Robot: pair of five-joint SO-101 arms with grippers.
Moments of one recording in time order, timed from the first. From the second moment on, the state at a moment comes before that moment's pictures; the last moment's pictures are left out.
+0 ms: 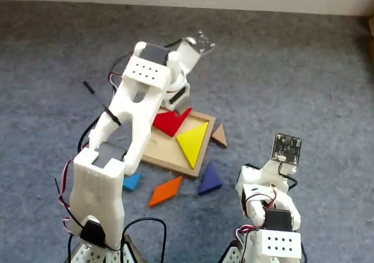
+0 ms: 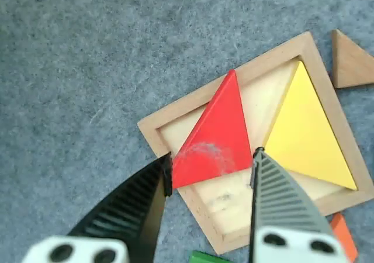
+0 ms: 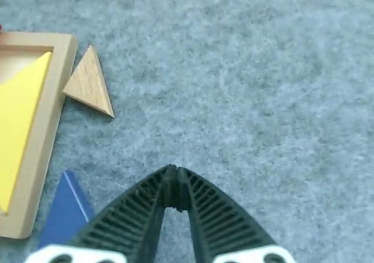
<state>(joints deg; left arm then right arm) 14.3 30.5 -31.7 89.1 -19.4 -1.1 -91.8 96.0 51.9 -6.7</state>
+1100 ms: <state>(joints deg) 22.2 45.3 -34.8 81.5 -19.4 -1.1 -91.8 96.0 51.9 -6.7</state>
